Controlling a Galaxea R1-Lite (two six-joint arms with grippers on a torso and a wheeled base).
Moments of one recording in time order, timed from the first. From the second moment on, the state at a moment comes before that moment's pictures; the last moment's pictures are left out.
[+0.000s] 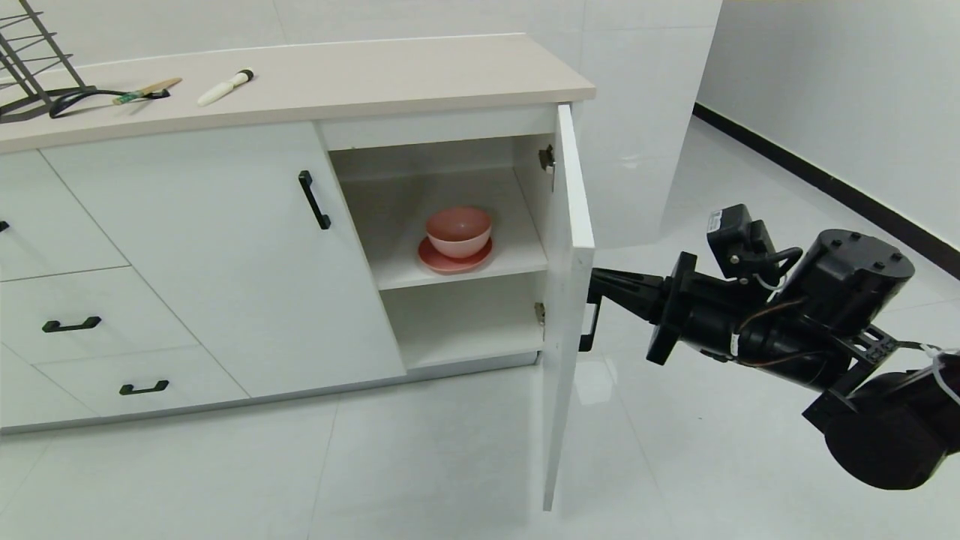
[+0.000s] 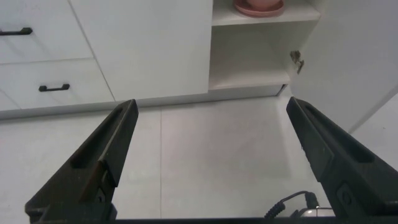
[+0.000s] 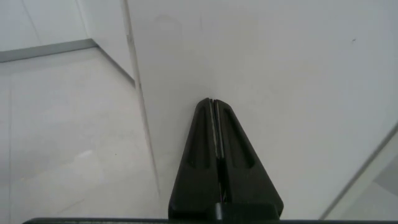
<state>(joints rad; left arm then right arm) 0.00 0.00 0.00 0.00 0.05 -0.04 0.48 1.88 -0.73 -1.39 0.62 -0.10</state>
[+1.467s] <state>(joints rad) 0.00 0.00 0.00 0.00 0.05 -0.04 0.64 2.27 -1.34 -1.51 0.53 0.06</state>
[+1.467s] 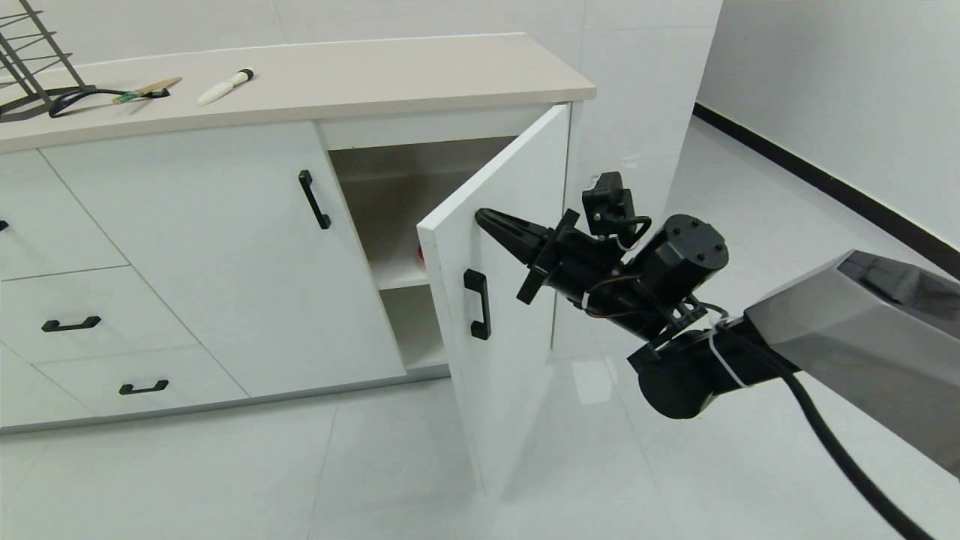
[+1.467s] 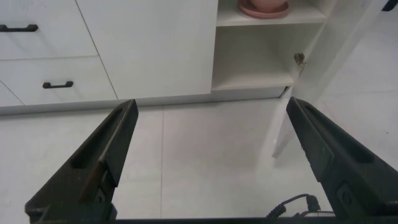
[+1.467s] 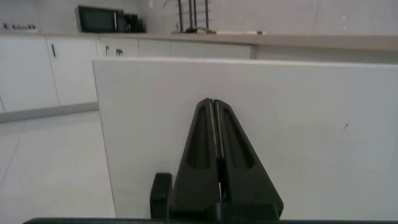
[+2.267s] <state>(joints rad) 0.00 0.00 0.00 0.00 0.05 -0.04 0.65 2.63 -1.86 -1.56 0.38 0.15</state>
